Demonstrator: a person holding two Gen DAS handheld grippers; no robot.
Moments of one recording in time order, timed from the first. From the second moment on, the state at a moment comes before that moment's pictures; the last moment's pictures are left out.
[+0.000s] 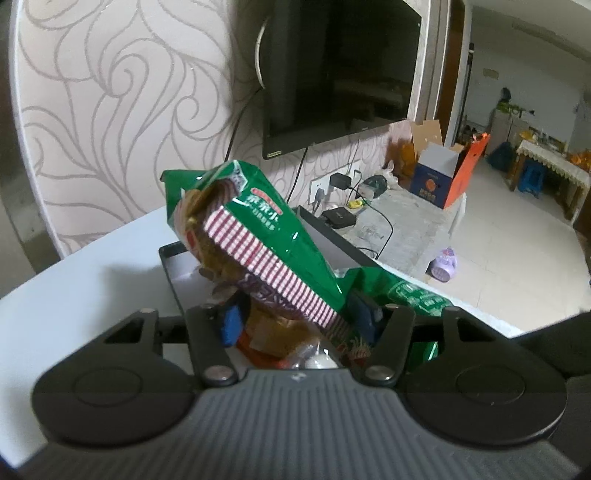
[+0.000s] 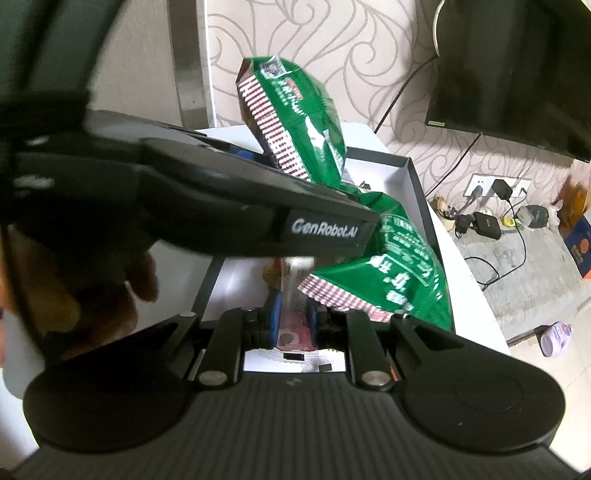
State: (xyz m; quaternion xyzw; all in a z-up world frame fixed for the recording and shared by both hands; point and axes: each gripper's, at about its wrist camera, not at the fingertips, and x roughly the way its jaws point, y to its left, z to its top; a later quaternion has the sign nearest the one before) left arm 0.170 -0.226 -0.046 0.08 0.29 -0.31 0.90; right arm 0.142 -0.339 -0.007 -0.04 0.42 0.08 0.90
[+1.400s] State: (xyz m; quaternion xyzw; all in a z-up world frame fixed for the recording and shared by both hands) left arm 0.114 -0.179 -0.064 0.13 0.30 -0.26 0.91; right arm 0.100 -0.307 -0.004 -0.01 0.40 0.02 0.92
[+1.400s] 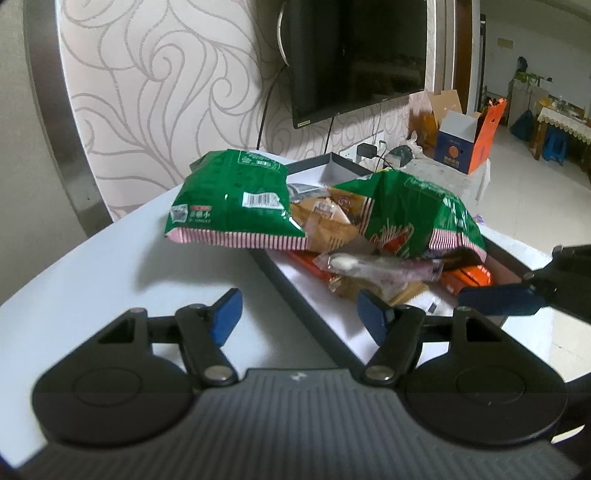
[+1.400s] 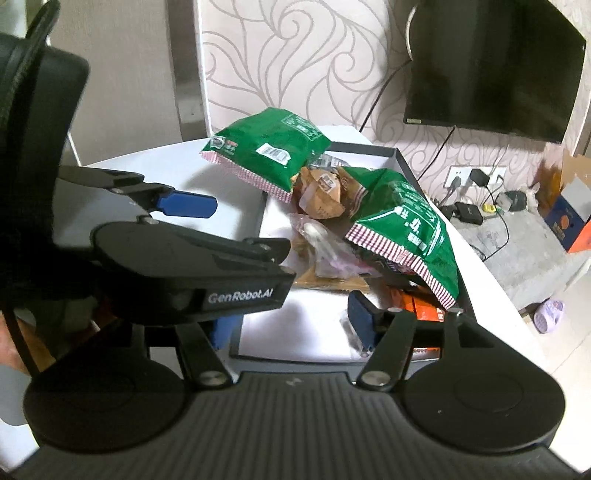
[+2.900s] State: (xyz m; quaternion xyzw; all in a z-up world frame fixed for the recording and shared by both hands) left arm 0.067 -0.128 -0.031 0.09 0.30 -0.21 0.93; right arm 0.027 -0.283 0.035 0.00 0.37 0.00 0.93
